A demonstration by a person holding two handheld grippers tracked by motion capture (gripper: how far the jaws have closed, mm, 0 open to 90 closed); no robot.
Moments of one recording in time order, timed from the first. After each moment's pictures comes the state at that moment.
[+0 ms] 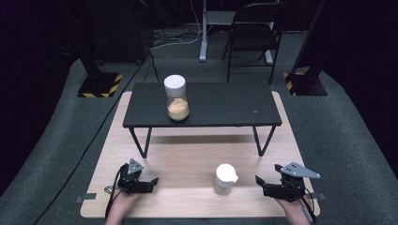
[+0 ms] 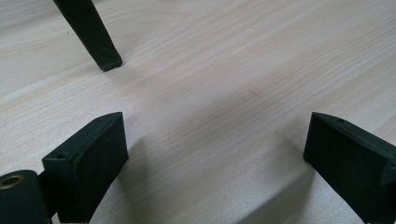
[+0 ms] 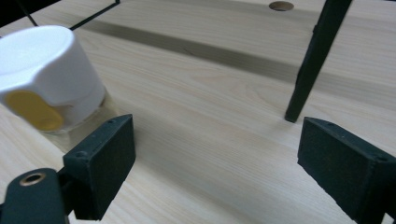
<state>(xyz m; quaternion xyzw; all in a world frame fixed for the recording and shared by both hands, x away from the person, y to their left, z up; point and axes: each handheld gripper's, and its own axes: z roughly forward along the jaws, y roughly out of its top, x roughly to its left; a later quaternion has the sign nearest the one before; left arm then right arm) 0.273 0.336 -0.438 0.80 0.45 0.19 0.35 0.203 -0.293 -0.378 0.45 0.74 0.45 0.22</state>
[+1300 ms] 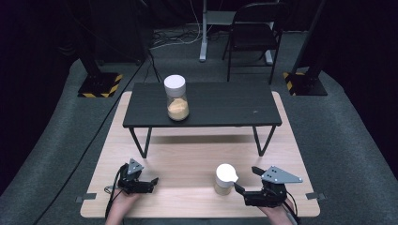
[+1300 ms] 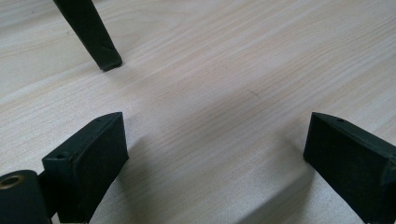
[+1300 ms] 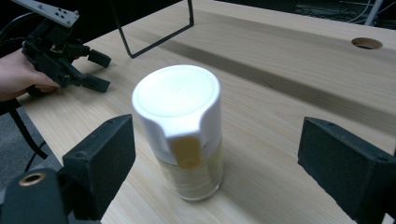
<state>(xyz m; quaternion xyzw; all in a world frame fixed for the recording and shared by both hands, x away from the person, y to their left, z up) 0.273 0.336 -0.438 0.80 0.45 0.19 0.35 0.197 -0.257 -0.372 0.37 0.76 0.50 0.18</state>
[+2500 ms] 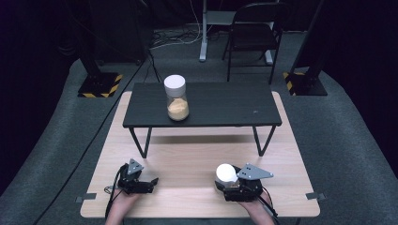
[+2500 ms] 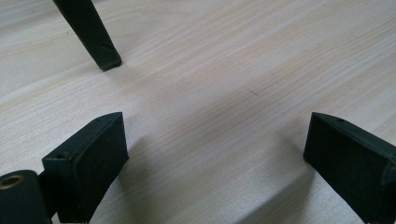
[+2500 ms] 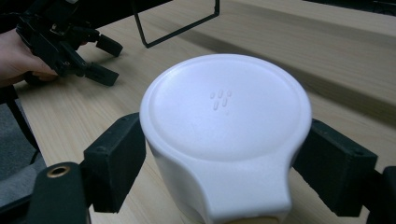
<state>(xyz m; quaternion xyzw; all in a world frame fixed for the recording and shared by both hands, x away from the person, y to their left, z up) 0.272 0.336 -0.438 0.80 0.45 0.19 0.35 0.233 -0.218 -0.405 0.33 0.78 0.50 0.16</state>
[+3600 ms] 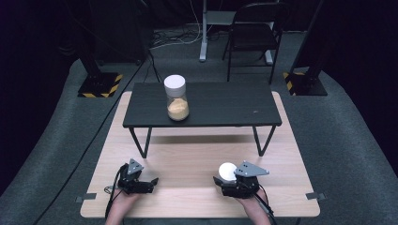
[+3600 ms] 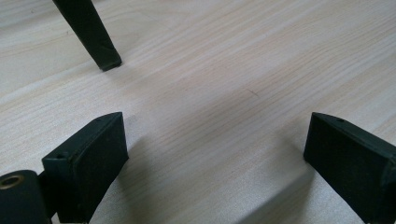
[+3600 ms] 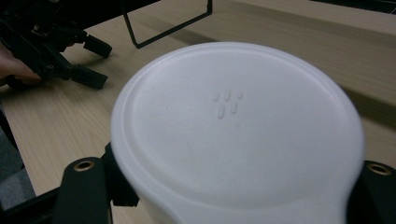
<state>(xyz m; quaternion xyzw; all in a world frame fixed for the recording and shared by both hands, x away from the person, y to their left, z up) 0.272 0.336 -0.438 0.80 0.45 0.19 0.35 0.239 -0.209 -0.406 0.34 0.78 0.49 0.17</state>
